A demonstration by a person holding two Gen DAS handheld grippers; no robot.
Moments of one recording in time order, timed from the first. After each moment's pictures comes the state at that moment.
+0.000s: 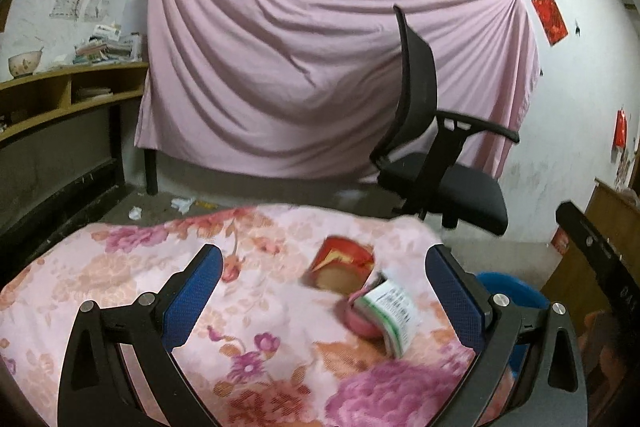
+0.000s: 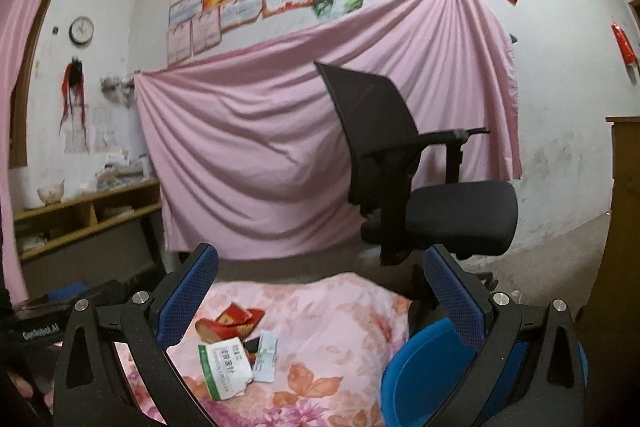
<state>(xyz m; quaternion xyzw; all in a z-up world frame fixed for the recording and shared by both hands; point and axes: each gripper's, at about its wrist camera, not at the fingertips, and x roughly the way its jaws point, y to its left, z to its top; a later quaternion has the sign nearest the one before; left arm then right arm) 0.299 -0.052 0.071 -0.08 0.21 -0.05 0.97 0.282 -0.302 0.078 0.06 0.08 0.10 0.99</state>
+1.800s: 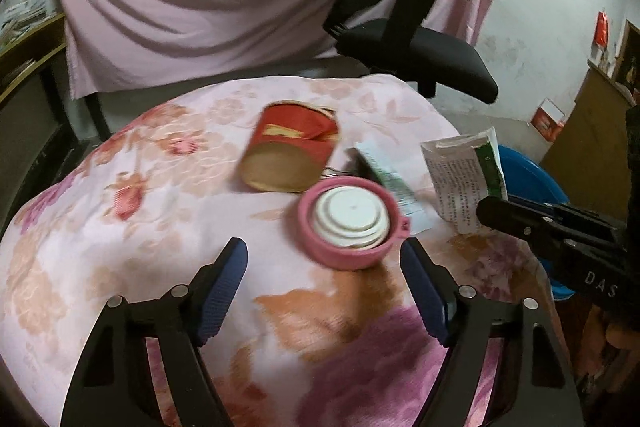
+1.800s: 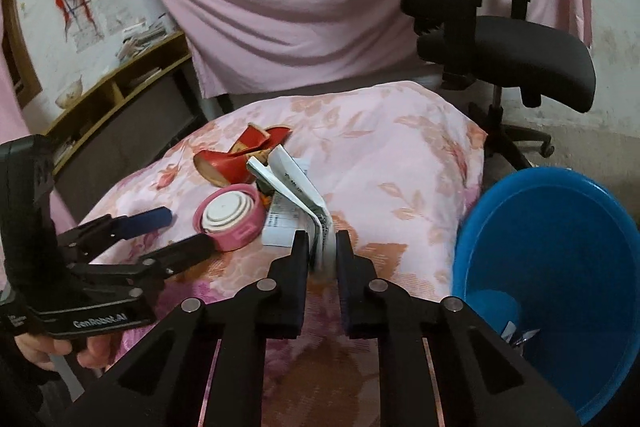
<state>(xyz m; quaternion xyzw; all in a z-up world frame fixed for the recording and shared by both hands) 0.383 -0.104 -0.011 0.01 0.41 -0.14 0.90 0.352 -0.286 -0.006 0.05 0.38 0.21 0.90</state>
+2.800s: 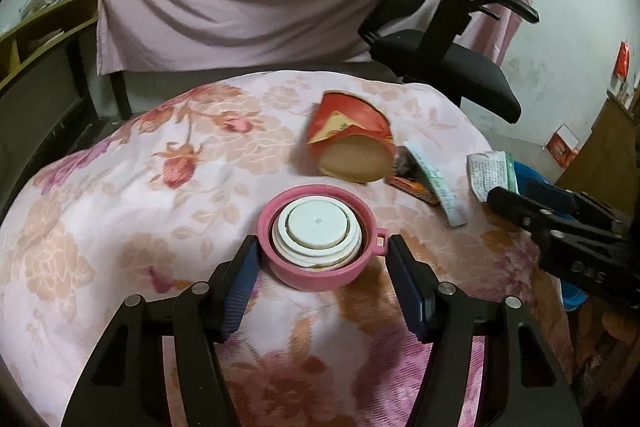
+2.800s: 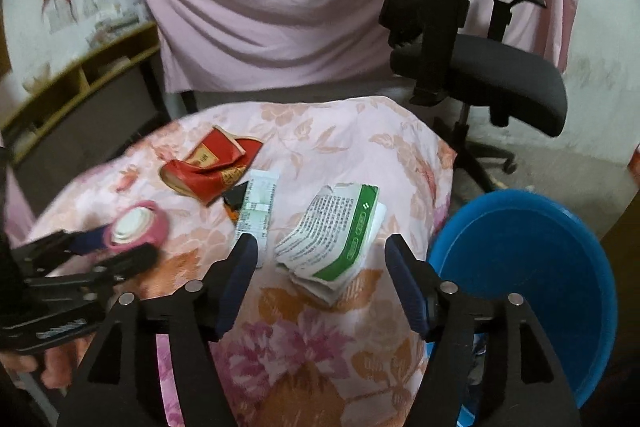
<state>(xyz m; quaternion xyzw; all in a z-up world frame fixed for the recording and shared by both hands) 0.367 -0.064 -0.011 -0.04 0.40 -0.09 0.91 0.366 -0.265 -0.005 -0.03 0.38 0.13 0.92</state>
